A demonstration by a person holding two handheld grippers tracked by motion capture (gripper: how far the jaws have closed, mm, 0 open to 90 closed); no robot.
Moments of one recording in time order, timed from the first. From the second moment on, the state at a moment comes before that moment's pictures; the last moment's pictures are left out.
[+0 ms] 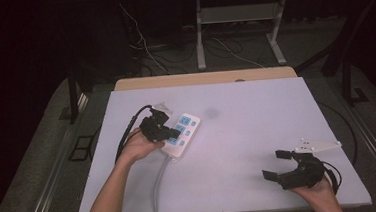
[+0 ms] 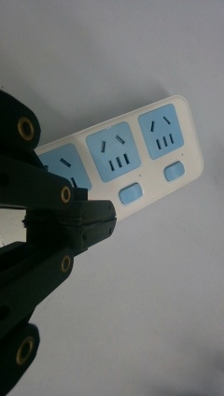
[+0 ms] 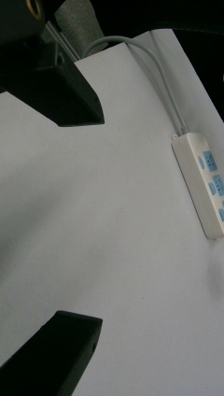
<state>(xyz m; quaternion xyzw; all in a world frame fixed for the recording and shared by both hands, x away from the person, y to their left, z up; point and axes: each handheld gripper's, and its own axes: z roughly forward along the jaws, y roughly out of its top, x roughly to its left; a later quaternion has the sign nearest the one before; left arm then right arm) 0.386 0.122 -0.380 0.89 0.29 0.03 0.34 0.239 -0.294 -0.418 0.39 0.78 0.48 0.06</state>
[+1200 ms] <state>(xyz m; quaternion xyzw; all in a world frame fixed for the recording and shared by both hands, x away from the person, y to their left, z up) 0.314 0.183 -0.344 0.82 0.36 0.08 0.45 0.238 -0.293 -0.418 0.40 0.78 0.49 0.06</state>
